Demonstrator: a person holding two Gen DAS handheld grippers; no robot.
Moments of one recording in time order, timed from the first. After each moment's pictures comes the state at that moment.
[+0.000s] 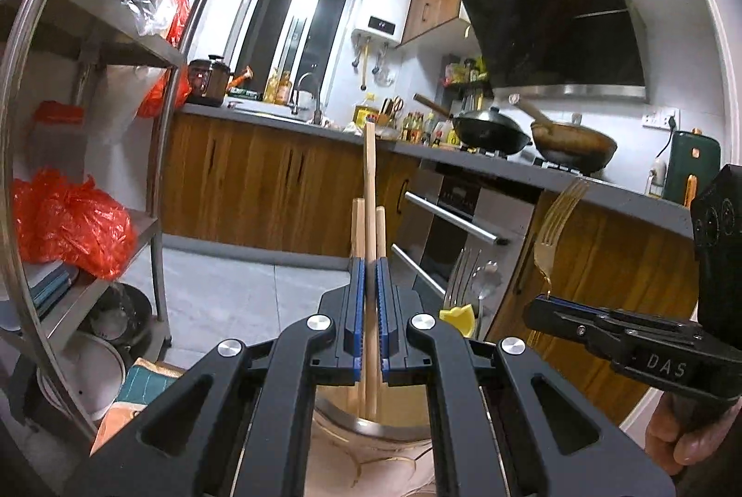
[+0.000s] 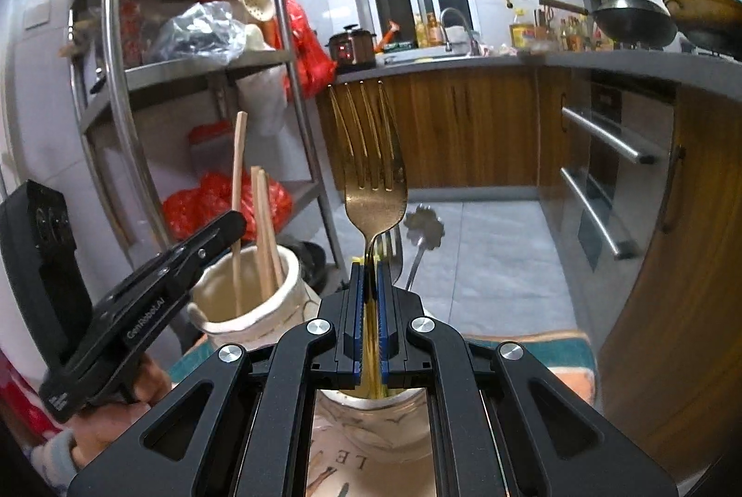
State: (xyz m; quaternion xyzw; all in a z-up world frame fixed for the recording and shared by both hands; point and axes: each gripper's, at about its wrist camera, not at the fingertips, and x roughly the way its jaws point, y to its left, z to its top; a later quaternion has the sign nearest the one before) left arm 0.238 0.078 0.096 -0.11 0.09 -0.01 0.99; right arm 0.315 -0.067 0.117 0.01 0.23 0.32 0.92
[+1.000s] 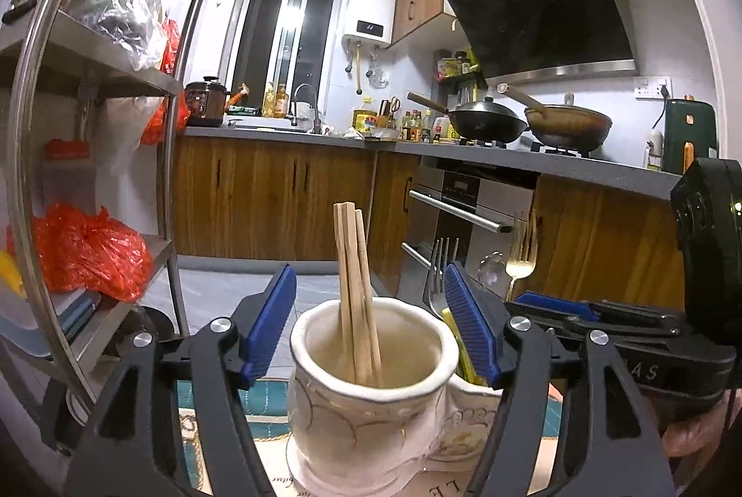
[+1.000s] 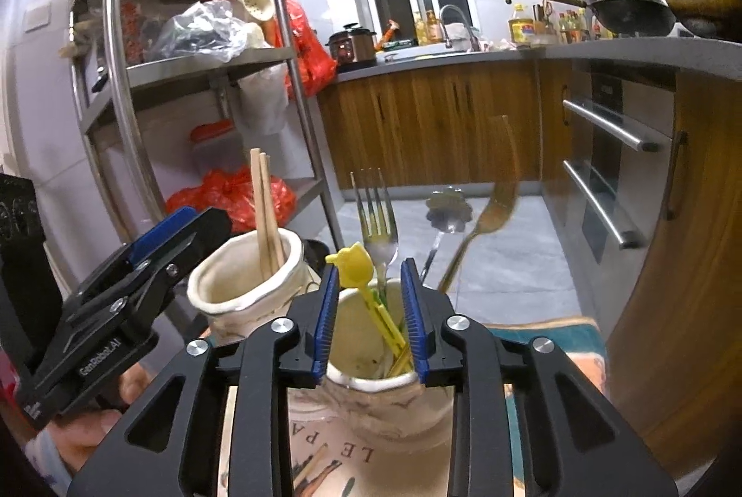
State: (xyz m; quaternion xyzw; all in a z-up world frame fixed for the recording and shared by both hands) left arm 0.210 0.065 0.103 -0.05 0.08 0.01 1.00; right arm 0.305 -0.071 0.107 0.02 0.22 0.32 0.92
